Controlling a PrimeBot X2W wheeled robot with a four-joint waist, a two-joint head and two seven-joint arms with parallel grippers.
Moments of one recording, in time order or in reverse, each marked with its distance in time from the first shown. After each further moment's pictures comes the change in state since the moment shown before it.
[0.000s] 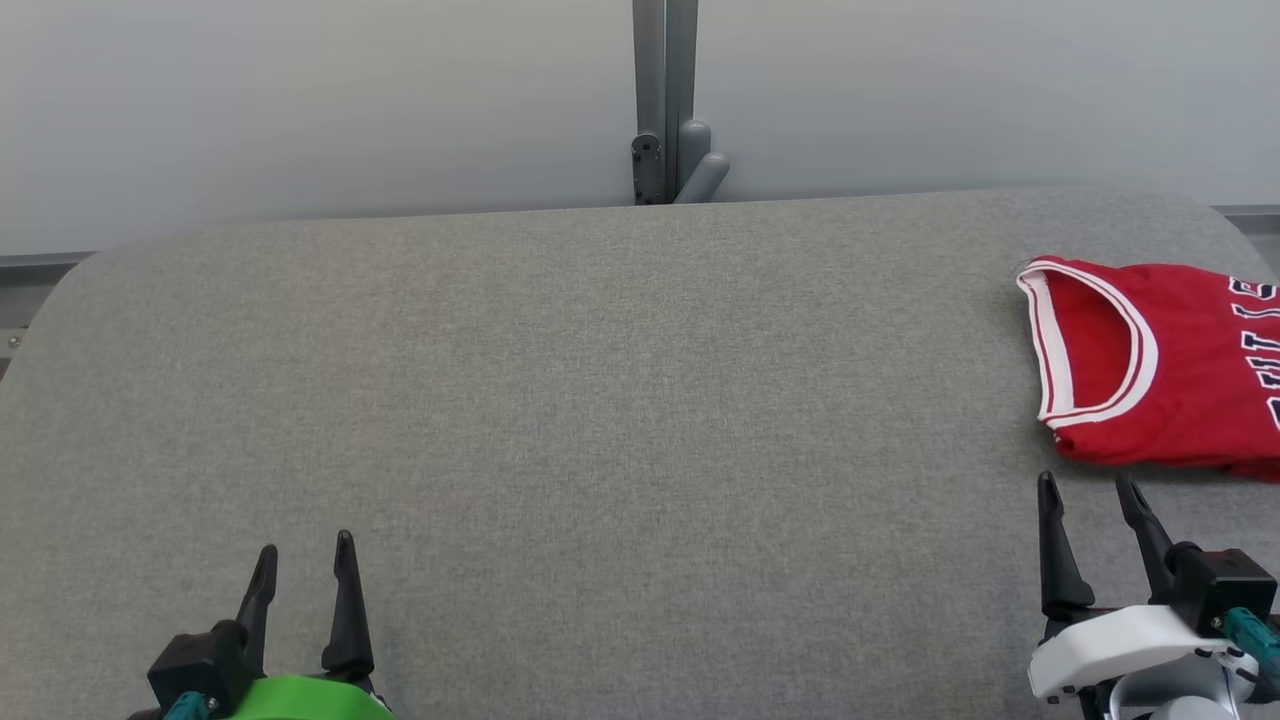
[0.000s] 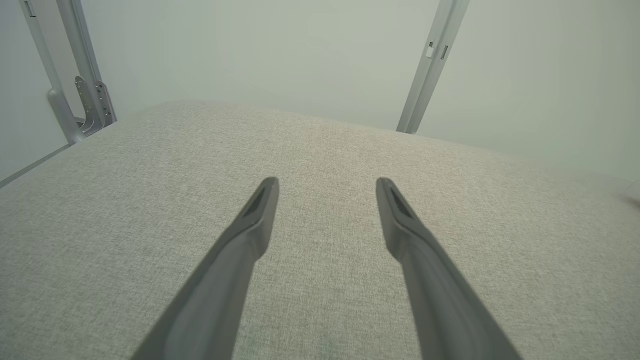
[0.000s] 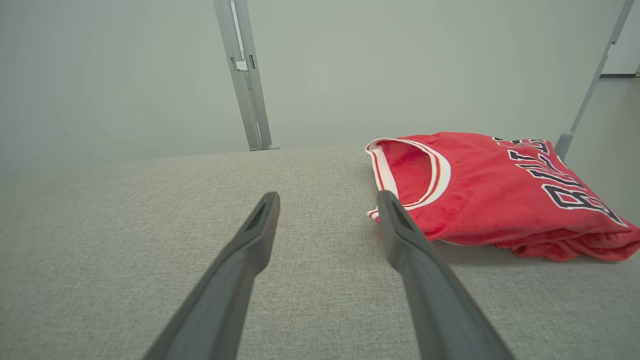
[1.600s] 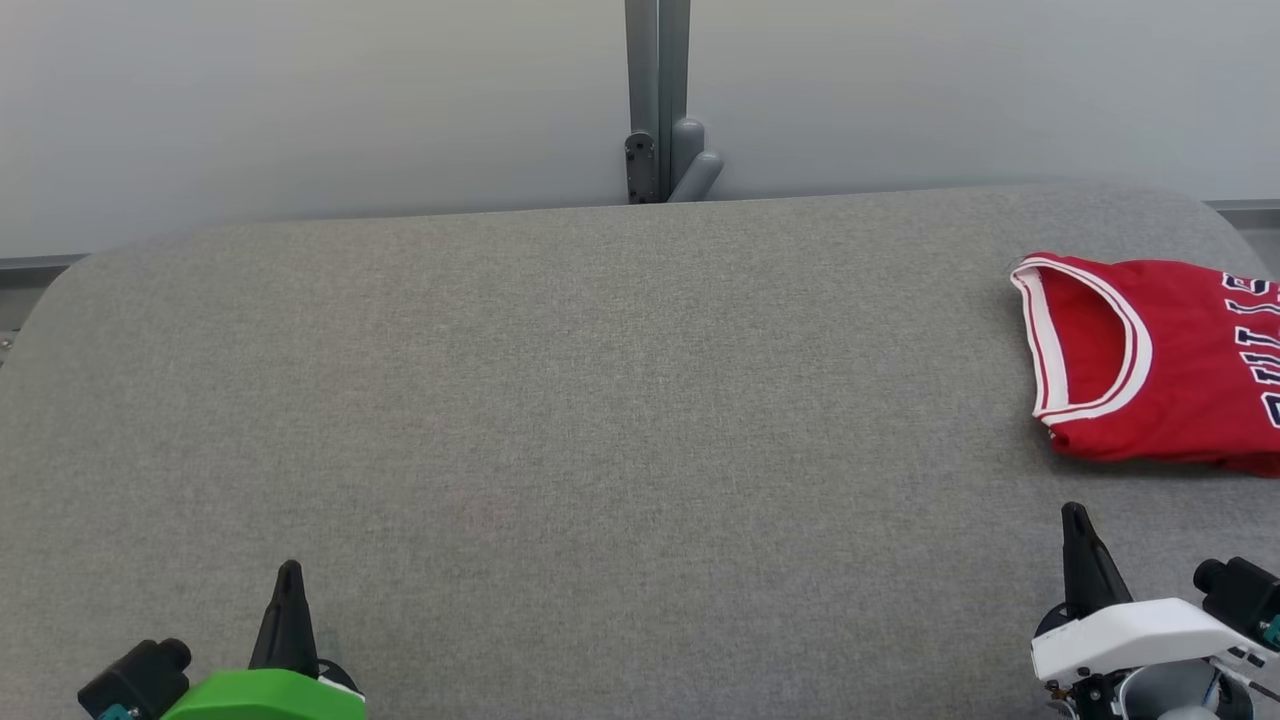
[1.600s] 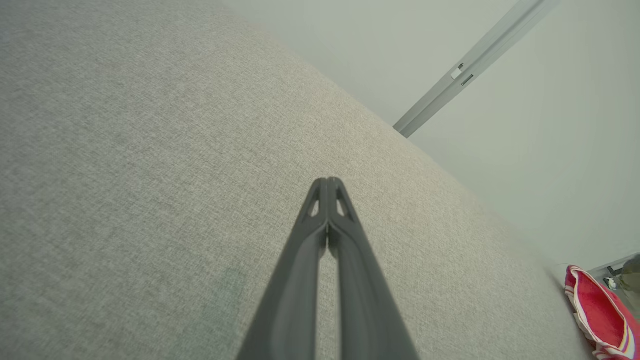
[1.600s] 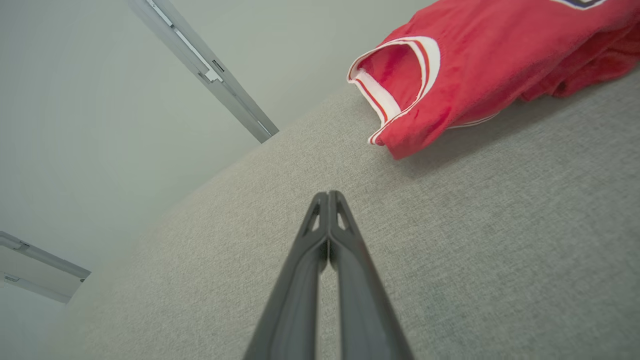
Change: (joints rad) left arm -0.011 -0.007 0.030 0.038 -0.435 -0.012 0.130; right arm -0.016 0.021 0.012 0.068 0.491 0.000 0.127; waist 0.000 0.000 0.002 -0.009
